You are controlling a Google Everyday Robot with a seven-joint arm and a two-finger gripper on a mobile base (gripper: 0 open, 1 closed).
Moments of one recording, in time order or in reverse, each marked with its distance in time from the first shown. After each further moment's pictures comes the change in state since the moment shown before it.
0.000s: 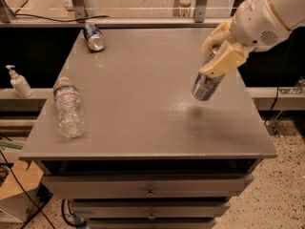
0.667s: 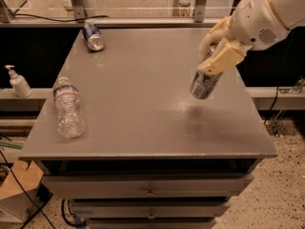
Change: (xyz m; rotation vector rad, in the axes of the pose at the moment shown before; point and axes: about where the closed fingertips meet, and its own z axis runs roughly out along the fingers) arm -0.010 -0.003 -0.001 0.025 -0.030 0.014
